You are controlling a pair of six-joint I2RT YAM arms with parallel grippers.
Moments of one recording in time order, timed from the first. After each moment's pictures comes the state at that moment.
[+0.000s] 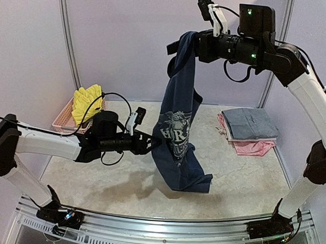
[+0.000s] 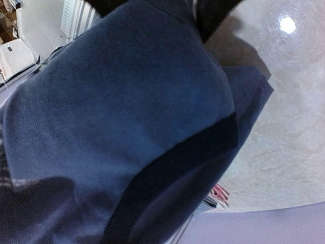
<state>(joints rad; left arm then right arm) -0.80 1.46 0.71 0.47 0.30 -0.47 0.92 1.69 2.24 -0.67 0.12 0.02</state>
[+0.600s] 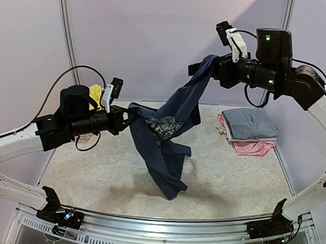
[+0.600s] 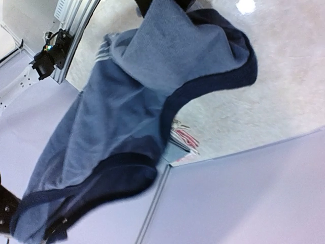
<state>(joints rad) -0.82 1.10 0.91 -0.03 0.11 -0.36 0.92 1.41 1.82 -0.64 0.26 -0.02</state>
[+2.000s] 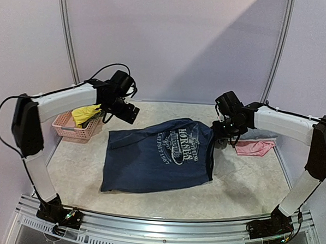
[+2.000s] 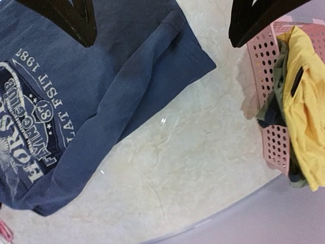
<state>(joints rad) -0.57 1.81 1.55 -0.70 -0.30 -0.09 0.60 1.67 1.28 -0.62 0.27 0.36</state>
